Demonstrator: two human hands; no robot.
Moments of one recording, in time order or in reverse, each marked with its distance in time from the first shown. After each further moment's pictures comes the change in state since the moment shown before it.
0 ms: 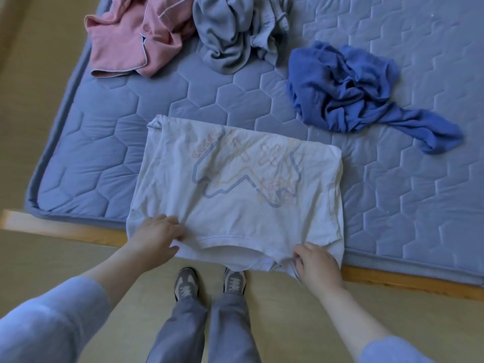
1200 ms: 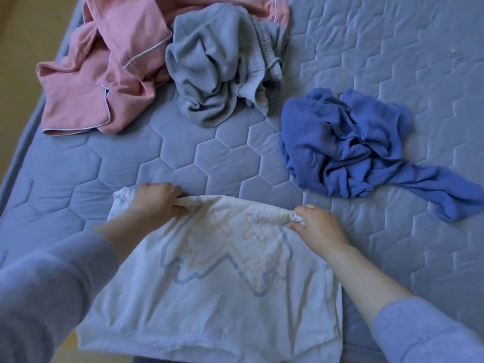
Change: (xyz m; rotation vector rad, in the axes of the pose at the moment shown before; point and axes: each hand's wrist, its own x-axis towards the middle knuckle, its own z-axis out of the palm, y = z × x) left_hand 0.210 -0.038 -0.136 0.026 0.100 -0.226; right_hand 0.222 0.033 -0.151 0.028 0.036 -0.021
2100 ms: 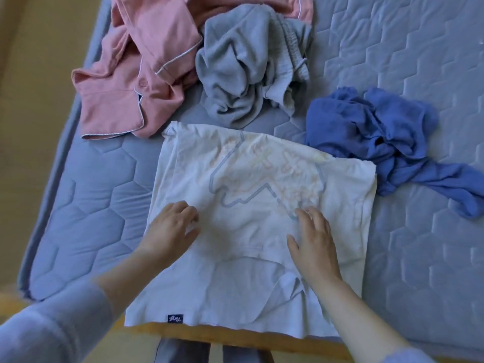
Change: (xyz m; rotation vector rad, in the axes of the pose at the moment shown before) left_hand -0.079 -0.024 0.008 -0.393 0.166 0.111; right_hand -0.055 -0.087 0.021 0.213 0.210 0.058
